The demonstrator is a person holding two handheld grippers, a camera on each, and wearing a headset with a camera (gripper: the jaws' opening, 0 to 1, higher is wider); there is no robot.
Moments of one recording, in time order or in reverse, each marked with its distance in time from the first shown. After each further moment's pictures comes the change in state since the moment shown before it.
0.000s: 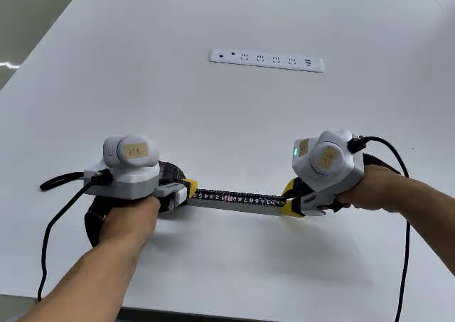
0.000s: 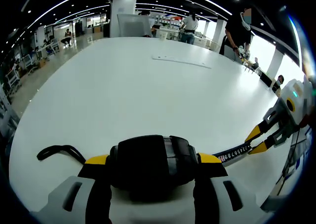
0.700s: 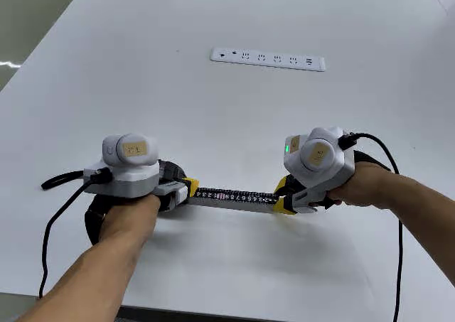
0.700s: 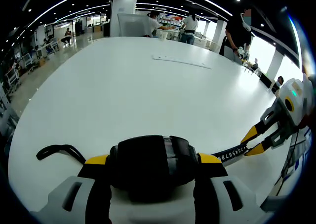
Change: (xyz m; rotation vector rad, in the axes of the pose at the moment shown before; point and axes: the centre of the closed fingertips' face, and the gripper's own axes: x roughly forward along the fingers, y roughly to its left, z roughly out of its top) left arm -0.001 0.000 0.000 -0.008 0.001 -0.006; right arm 0.006 0.000 0.014 -0.005 -0.014 0.007
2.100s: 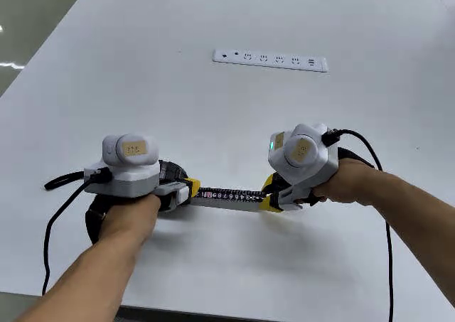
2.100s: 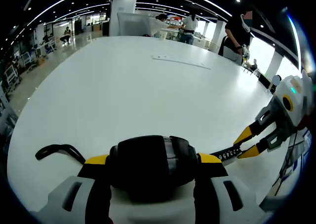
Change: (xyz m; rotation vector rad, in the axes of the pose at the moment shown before) left arm 0.000 0.000 0.000 -0.008 0.005 -0.016; right arm 0.011 0.000 0.025 -0.011 -0.020 0.010
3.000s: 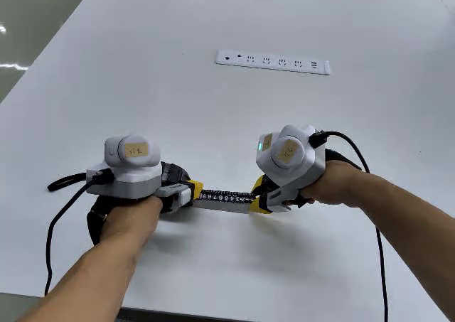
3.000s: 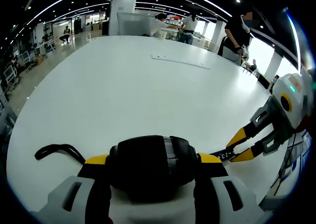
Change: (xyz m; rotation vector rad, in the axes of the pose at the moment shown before) left arm 0.001 0.000 0.000 -0.005 0.002 -0.009; right arm 0.011 0.002 0.020 -0.002 -0.019 0.009
